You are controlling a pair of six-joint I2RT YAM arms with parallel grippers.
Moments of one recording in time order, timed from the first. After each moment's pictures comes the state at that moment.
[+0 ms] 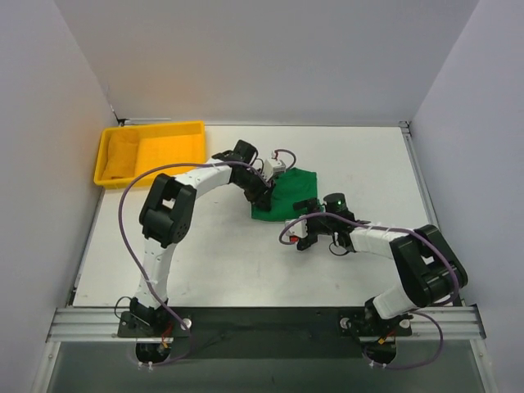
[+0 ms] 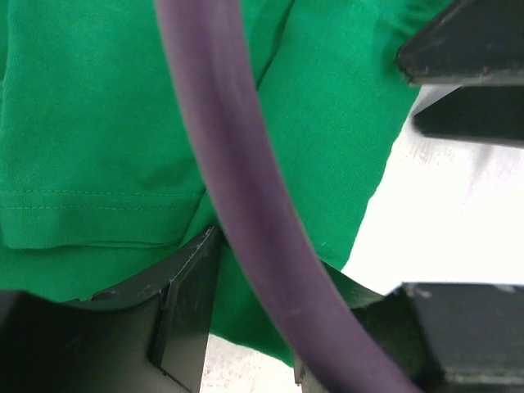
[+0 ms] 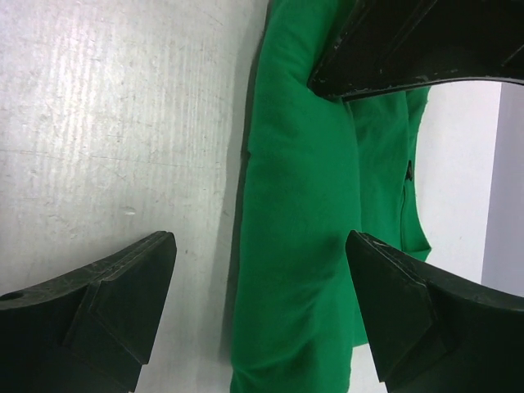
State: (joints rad) left arm -0.53 2.19 1.64 -0.54 0.65 0.39; right arm 0.42 1.48 0.48 0.31 -0.55 -1.31
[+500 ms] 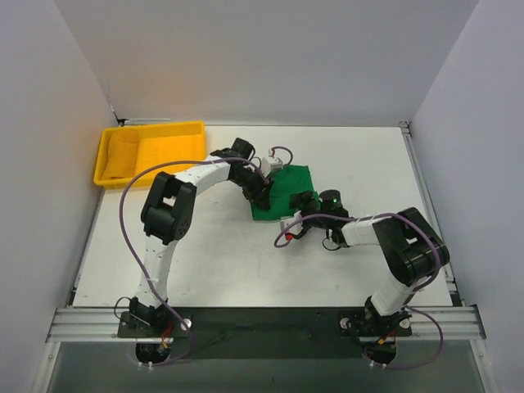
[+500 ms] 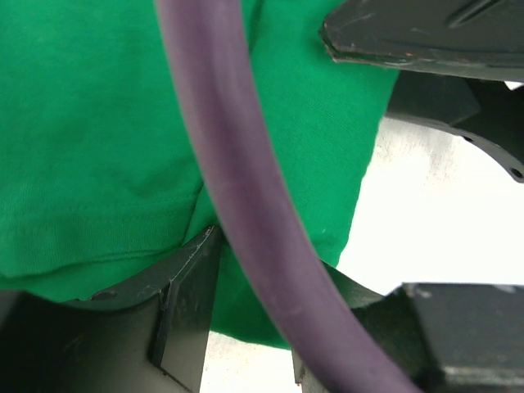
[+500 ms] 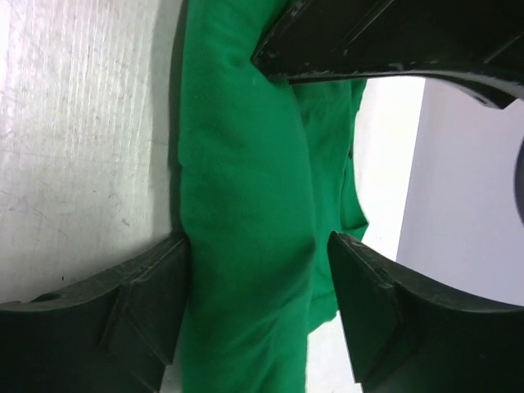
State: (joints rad) left arm -0.50 2.24 1.71 -0.62 0.73 0.36; right arm 0.42 1.67 0.53 0.56 -0.48 -1.46
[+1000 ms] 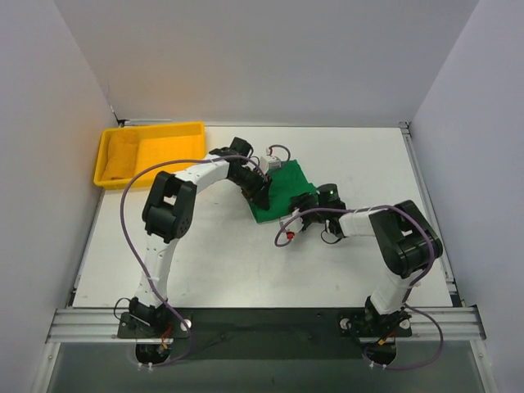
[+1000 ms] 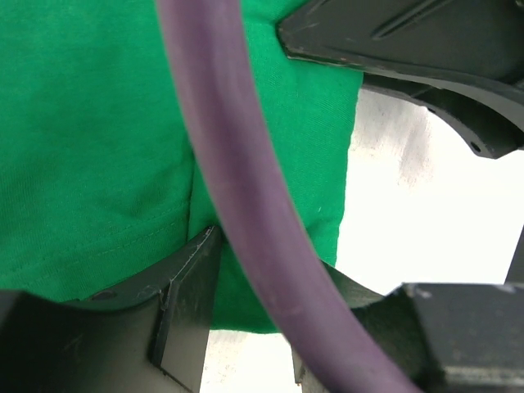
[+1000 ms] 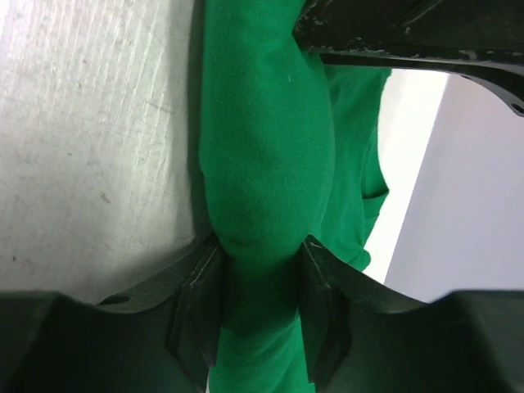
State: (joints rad) left arm -0.48 2.28 1.75 -0.66 0.77 0.33; right arm 0.39 1.75 0.62 0.46 -0.48 -1.64
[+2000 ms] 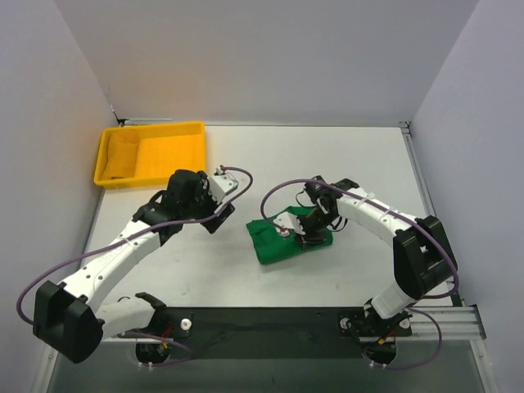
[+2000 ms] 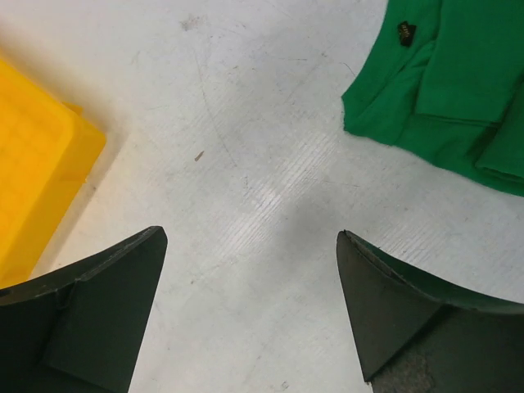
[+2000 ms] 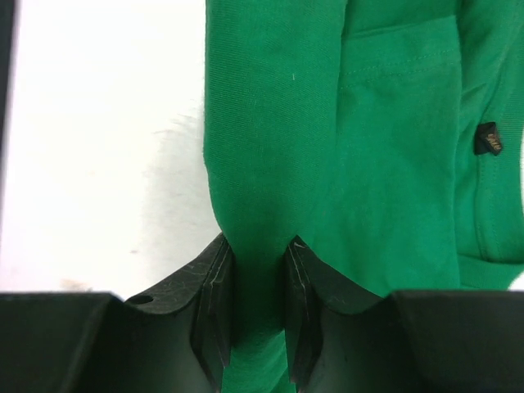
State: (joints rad) left arm -0.51 1.17 0.92 -0.42 0.12 0.35; right arm 0.52 1.57 1.02 -0.89 -0.54 -1.37
